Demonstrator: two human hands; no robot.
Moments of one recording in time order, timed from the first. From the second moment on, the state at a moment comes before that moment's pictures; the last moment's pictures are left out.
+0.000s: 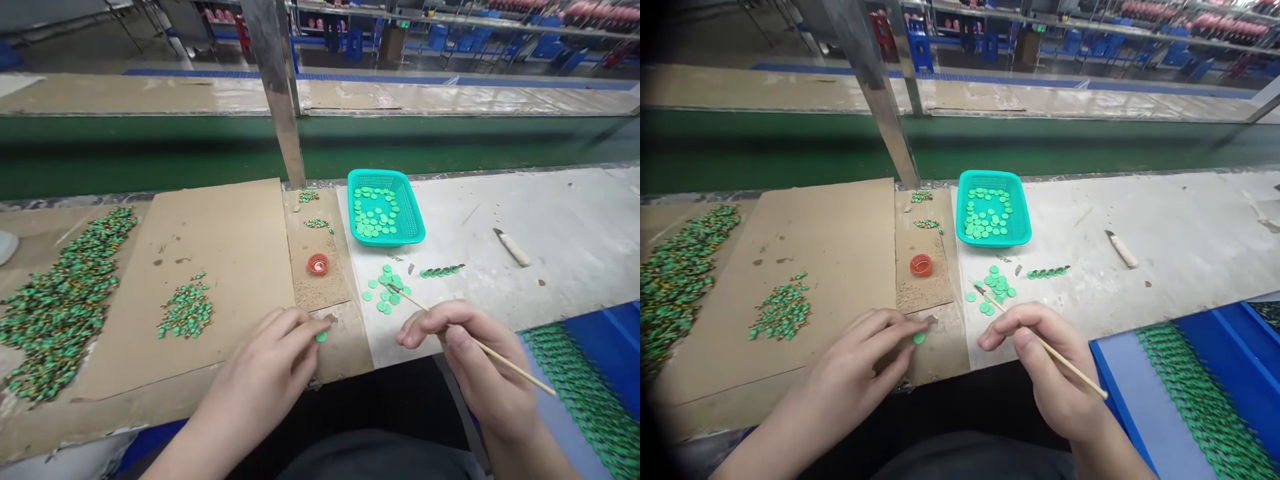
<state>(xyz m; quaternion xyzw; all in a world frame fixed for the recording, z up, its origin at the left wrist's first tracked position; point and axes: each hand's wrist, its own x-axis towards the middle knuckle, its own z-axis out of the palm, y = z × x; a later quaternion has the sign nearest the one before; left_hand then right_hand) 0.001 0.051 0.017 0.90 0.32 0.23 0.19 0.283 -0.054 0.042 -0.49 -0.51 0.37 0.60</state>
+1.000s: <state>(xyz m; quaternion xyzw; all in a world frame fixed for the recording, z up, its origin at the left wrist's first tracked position) 0.001 0.023 -0.034 0.91 0.29 0.31 0.00 0.228 0.088 0.034 -0.56 -0.71 0.08 0.42</state>
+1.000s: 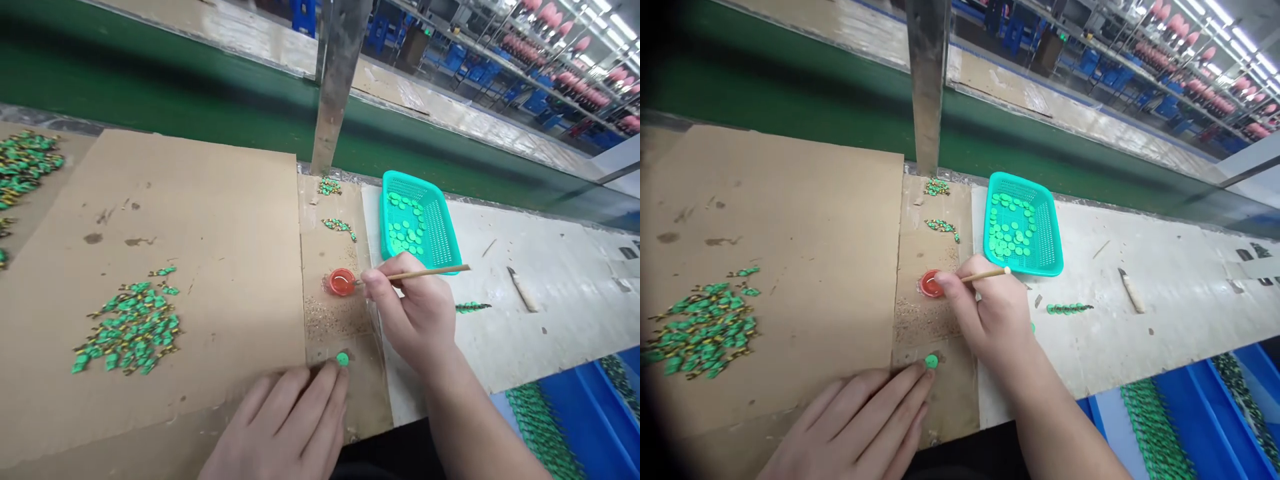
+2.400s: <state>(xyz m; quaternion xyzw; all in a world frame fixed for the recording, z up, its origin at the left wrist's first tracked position) 0.006 0.021 -0.040 0.89 0.30 0.33 0.02 0.223 0.070 0.030 -0.54 -0.73 0.13 0.40</state>
